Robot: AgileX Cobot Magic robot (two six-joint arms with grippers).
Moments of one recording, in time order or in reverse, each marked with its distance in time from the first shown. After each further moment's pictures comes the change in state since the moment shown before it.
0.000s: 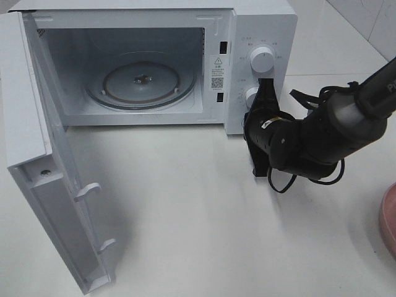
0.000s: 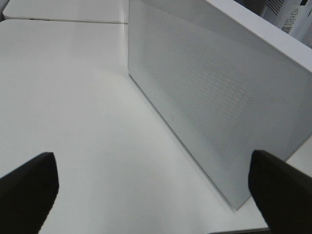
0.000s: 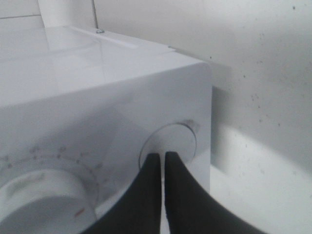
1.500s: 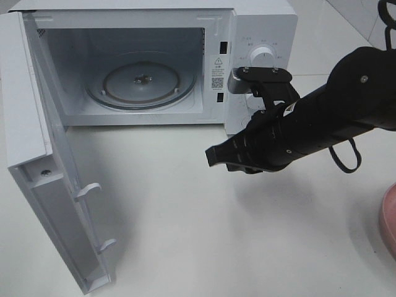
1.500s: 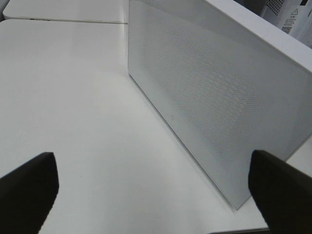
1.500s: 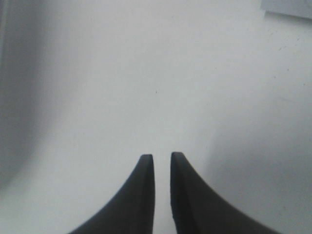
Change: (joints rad) left arm 0.000 0.000 0.000 0.000 0.000 0.000; right arm 0.006 -0.443 0.088 -0.175 0.934 -1.571
